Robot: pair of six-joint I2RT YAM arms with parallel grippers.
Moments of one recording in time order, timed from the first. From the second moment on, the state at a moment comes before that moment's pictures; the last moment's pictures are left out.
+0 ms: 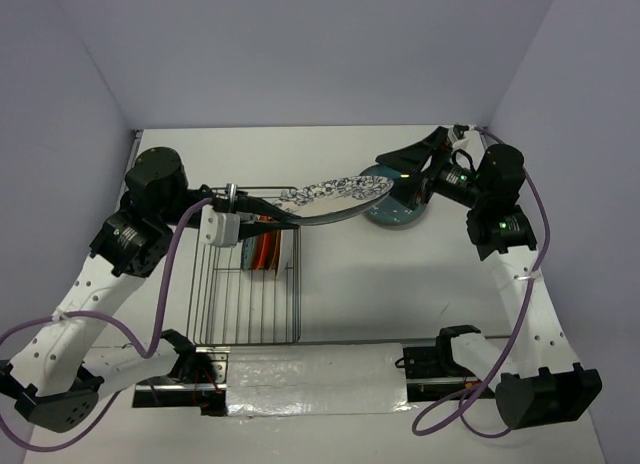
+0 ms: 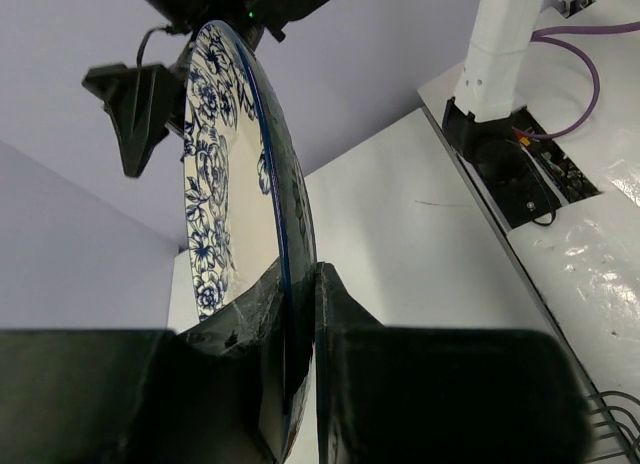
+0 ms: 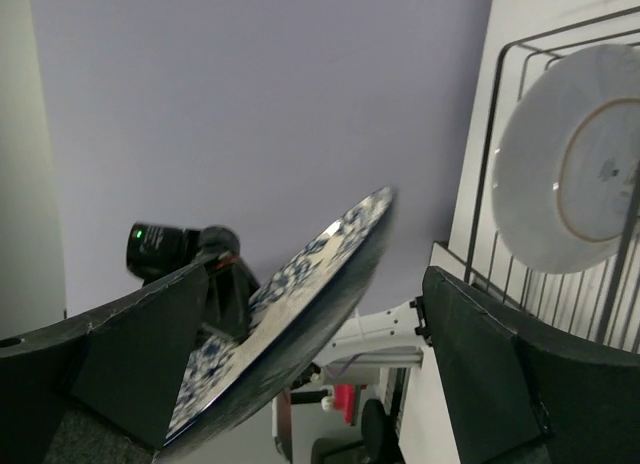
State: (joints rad) left arm -0.56 1.01 1.36 -0.40 1.10 0.65; right arm 0.08 0.99 1.09 -0.15 -0.87 1.34
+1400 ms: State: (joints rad) left arm -0.67 1.00 1.09 0.01 1.04 0.57; right arm 0.13 0.94 0.93 -0.02 -0.75 1.55
